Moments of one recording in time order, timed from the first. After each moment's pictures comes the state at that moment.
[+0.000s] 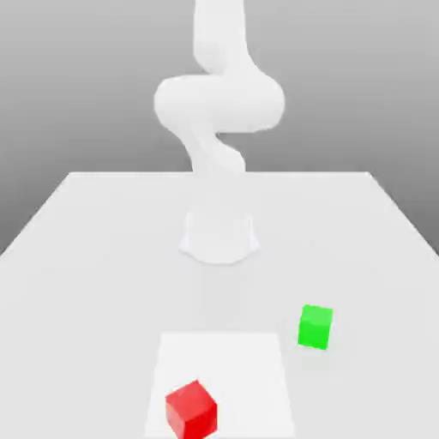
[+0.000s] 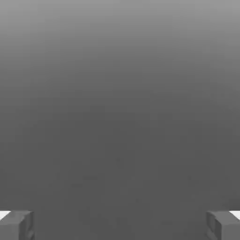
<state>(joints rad) 0.03 -0.71 -0.04 -2.31 0.02 2.33 0.72</state>
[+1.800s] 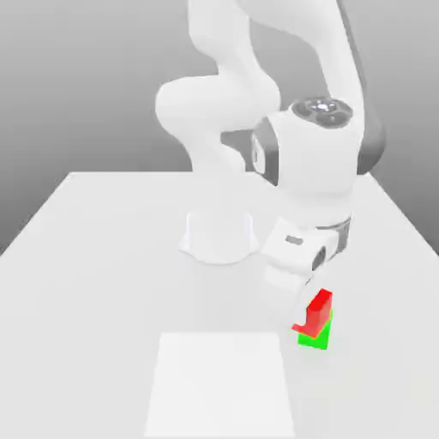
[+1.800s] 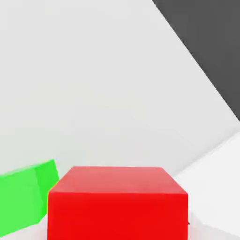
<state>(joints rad) 0.42 -0.14 -0.02 -2.82 0.07 2.67 0.08</state>
